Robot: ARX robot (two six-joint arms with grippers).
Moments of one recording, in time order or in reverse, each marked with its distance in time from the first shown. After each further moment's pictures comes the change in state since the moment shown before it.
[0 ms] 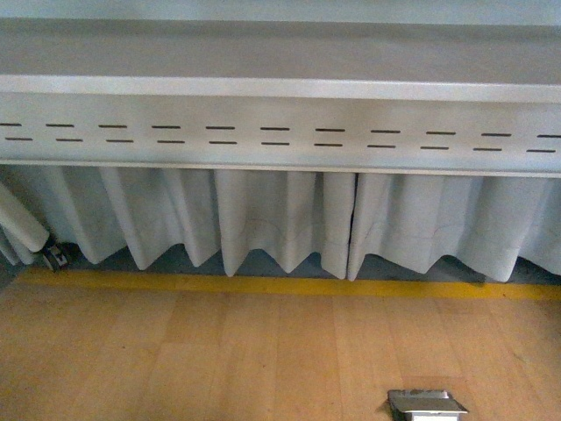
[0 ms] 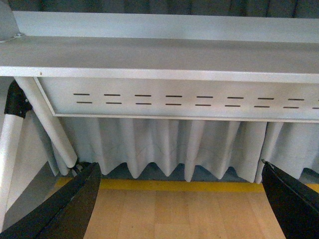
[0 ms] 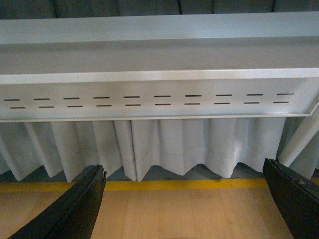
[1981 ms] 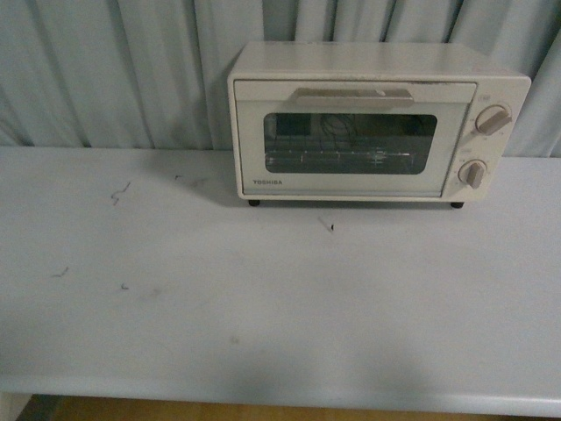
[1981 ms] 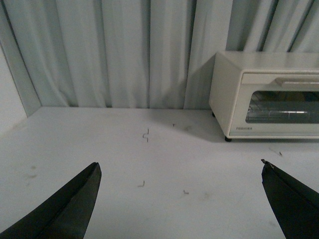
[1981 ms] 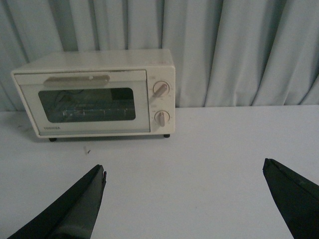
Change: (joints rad) left arm 0.000 0.000 0.000 0.004 0.000 0.004; right arm 0.000 0.000 0.000 0.004 -0.001 -0.003
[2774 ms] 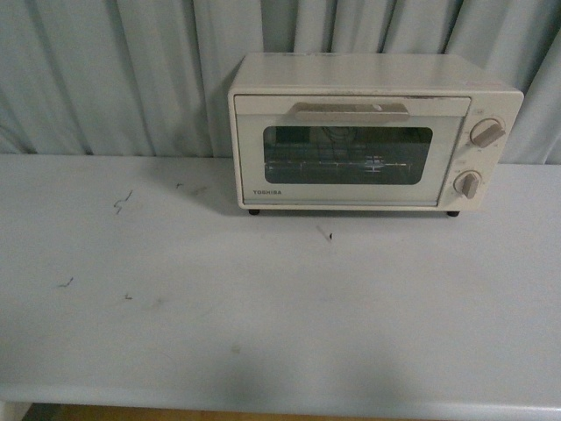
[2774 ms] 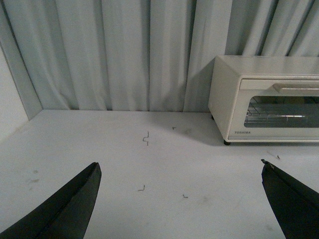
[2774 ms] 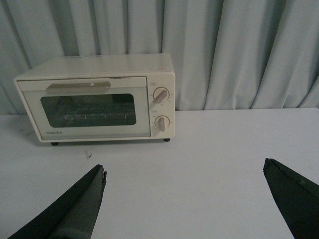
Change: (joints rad) left arm 0.000 0.000 0.000 -0.004 0.000 0.000; right arm 0.000 0.000 0.000 -0.004 0.001 0.000
